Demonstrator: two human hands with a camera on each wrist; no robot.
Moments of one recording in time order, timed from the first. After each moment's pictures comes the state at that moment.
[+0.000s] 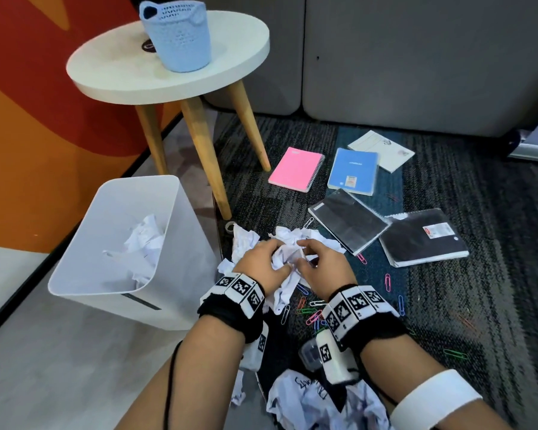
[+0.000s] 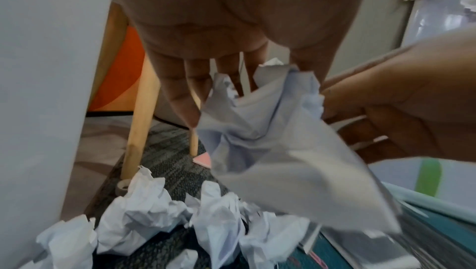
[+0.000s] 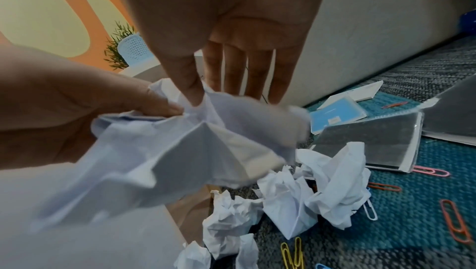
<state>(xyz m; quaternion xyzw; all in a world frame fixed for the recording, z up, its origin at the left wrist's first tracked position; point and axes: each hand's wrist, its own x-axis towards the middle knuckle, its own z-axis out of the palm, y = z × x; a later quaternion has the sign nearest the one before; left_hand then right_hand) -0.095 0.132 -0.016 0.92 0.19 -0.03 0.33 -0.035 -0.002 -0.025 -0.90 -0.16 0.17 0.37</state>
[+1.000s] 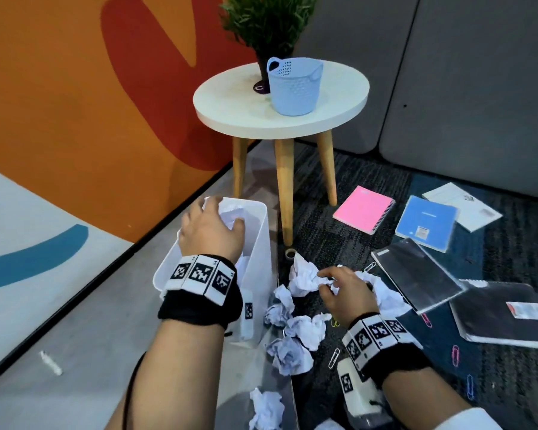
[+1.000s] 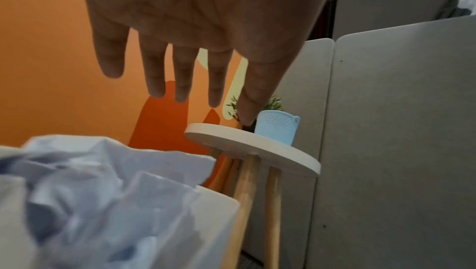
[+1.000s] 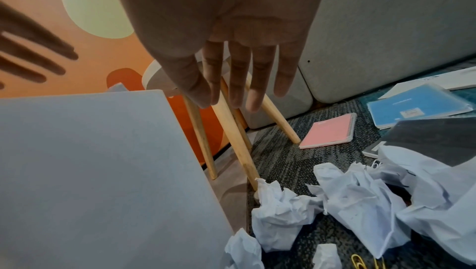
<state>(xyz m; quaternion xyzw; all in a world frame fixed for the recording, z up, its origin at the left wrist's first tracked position) -0.159 0.258 0.116 0.83 0.48 0.21 0.20 -0.045 0.077 -0.001 -0.90 -0.29 0.17 0.27</state>
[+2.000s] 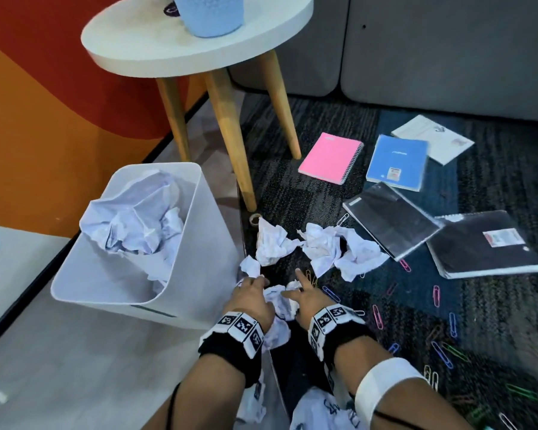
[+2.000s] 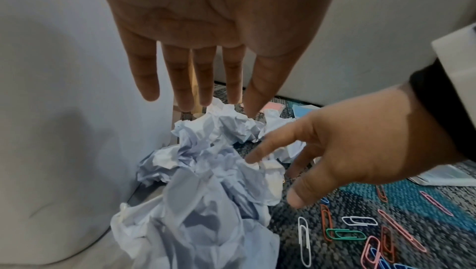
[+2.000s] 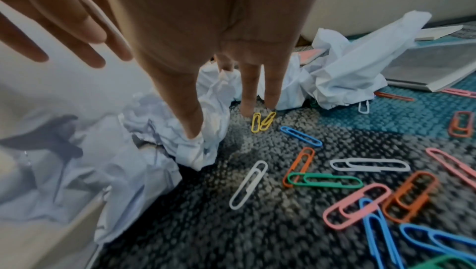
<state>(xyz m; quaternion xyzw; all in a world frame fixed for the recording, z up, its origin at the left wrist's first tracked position) -0.134 0.184 -0.108 0.90 0.33 -0.19 0.23 -0.037 0.069 -0.155 -0.84 -0.38 0.38 0.04</state>
